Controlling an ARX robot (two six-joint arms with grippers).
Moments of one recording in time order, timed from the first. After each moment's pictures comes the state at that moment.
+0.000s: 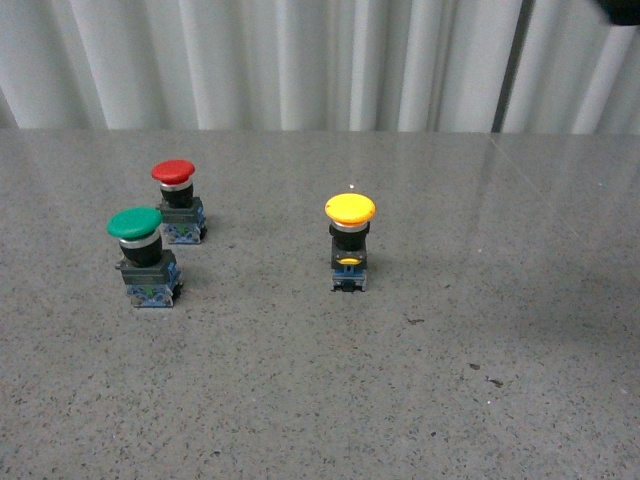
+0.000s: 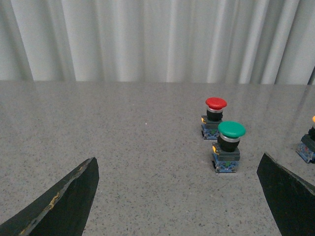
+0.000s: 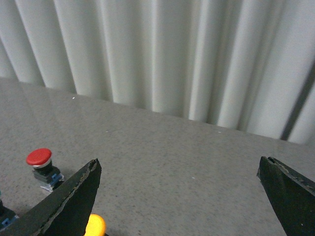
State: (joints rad) left arm 0.00 0.01 0.01 0.00 0.00 0.00; right arm 0.24 1.35 0.71 0.62 -0.15 -0.01
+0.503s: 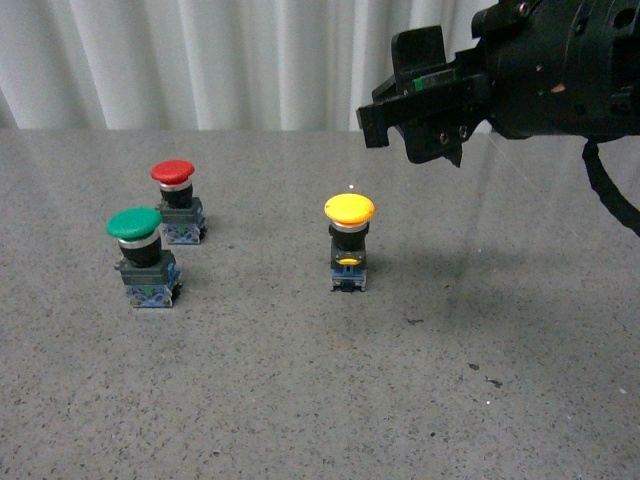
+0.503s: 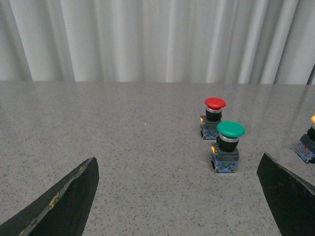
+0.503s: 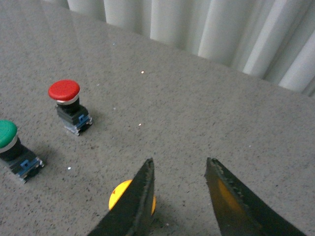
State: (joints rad) left arm 0.00 0.01 0.01 0.00 0.00 0.00; right arm 0.41 1.64 0.91 0.46 -0.13 -0.12
